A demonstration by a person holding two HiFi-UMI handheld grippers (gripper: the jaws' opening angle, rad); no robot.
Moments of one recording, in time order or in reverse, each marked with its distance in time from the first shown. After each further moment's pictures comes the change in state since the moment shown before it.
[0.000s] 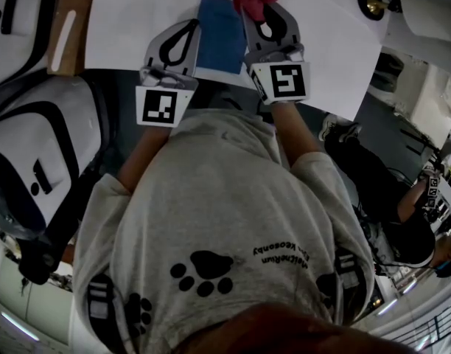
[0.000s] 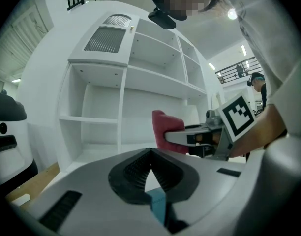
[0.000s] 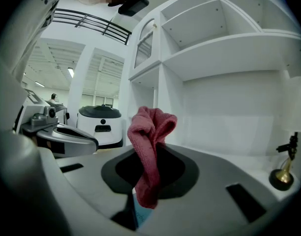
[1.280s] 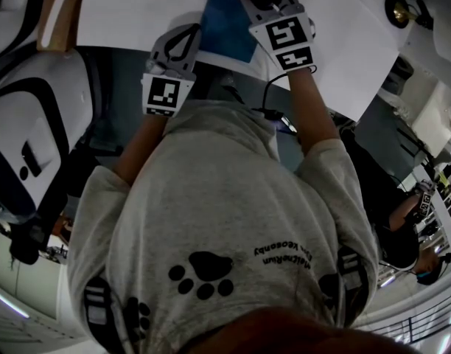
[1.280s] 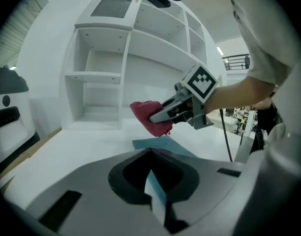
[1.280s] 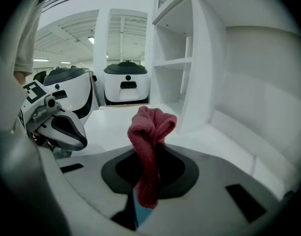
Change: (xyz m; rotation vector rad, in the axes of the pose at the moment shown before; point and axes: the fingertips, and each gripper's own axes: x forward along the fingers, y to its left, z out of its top) left arm -0.028 0.003 -0.142 -0.029 0.295 -0.032; right arm 0.055 0.037 -0.123 -0.166 0.487 0.341
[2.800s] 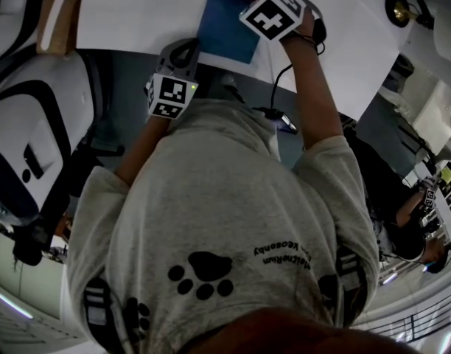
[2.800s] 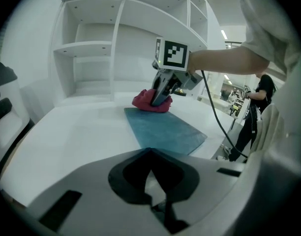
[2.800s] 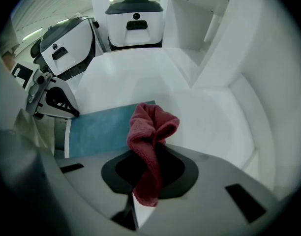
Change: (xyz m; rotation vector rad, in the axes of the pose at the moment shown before) left arm -0.003 -0.016 -0.077 0.010 0.298 -0.063; right arm 0.022 -0.004 -0.083 -0.172 0.660 0.133
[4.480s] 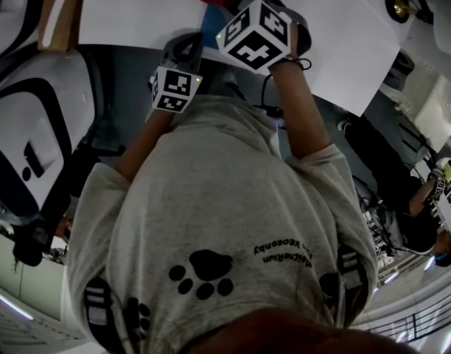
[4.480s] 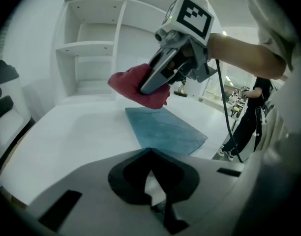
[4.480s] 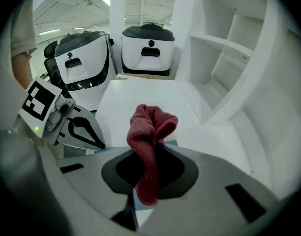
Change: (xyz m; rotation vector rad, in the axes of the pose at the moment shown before) left arm 0.010 -0.005 0.004 -0.019 -0.001 0.007; right arm -0.045 0.049 0.055 -0.073 -0.229 -0.035
